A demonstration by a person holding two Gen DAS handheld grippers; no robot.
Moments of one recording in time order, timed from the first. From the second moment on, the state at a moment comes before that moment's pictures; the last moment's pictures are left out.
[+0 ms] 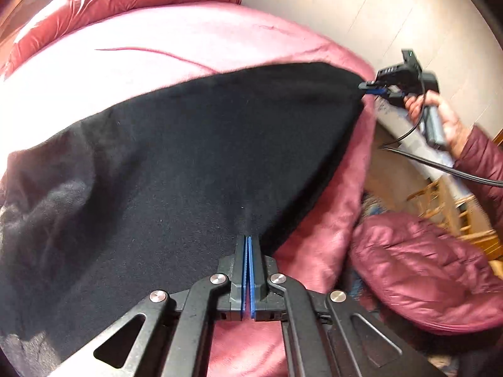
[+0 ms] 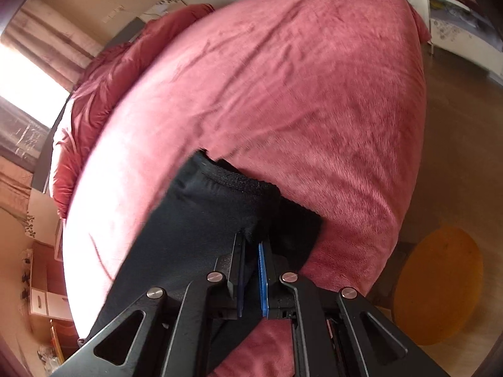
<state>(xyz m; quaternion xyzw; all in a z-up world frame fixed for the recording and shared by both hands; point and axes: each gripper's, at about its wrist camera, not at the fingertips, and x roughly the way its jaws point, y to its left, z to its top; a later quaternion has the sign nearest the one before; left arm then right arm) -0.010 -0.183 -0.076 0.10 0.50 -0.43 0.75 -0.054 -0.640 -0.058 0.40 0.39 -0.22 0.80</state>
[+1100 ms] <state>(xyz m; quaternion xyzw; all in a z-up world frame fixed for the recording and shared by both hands) 0.001 -0.126 -0.070 0.01 0.52 -0.41 0.75 -0.067 -0.646 -0.064 0.40 0.39 -0.26 0.79</state>
